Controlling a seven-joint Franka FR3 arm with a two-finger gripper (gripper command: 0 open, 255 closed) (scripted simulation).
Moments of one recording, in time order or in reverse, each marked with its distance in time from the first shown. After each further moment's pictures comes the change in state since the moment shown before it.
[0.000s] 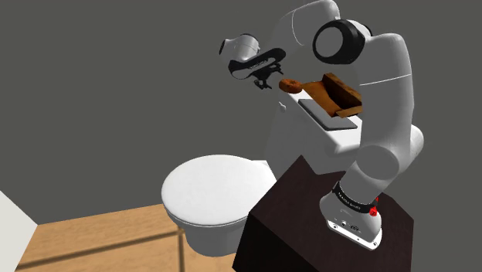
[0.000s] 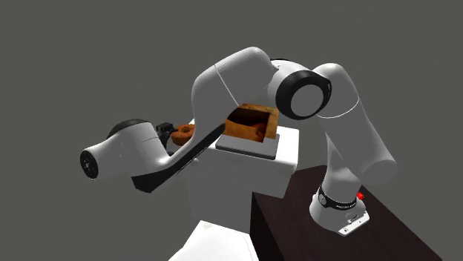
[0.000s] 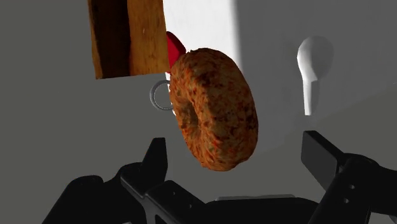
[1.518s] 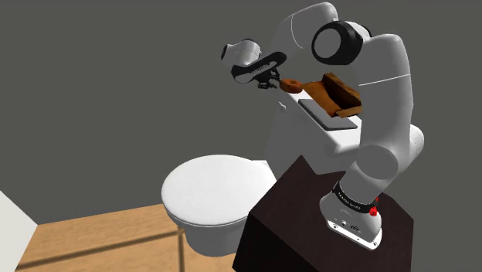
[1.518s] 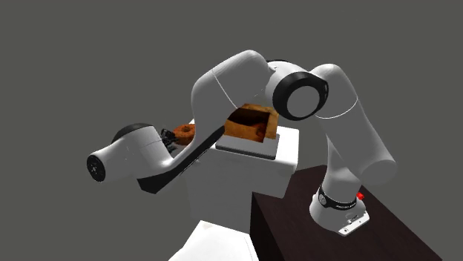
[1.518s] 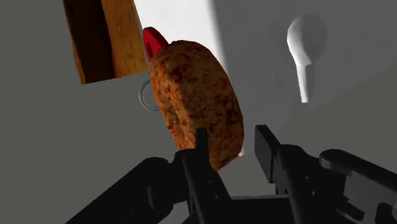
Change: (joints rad) arm -0.014 0.015 -0.010 -0.028 -0.025 0.059 0.117
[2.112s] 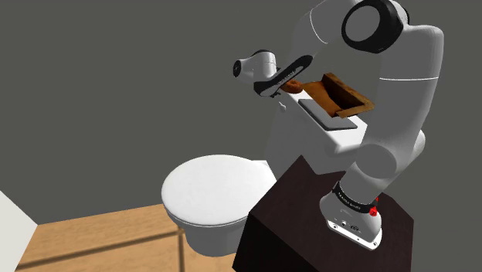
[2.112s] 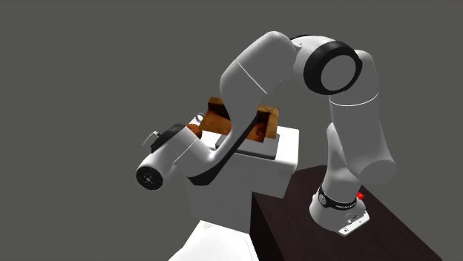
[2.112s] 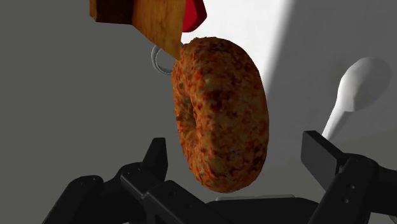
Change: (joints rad) arm -0.035 -0.256 0.010 -0.465 -0.250 0.259 -0.163
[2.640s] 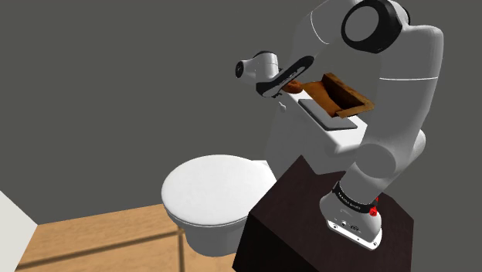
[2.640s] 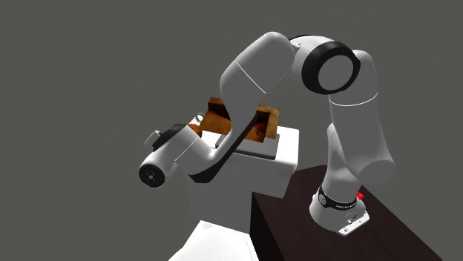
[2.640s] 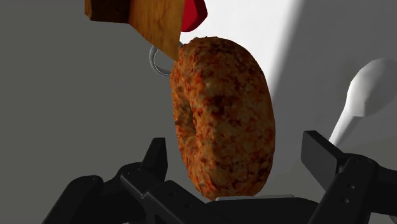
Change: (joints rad) arm -0.014 0.002 -0.011 -0.009 -0.016 0.023 0.002
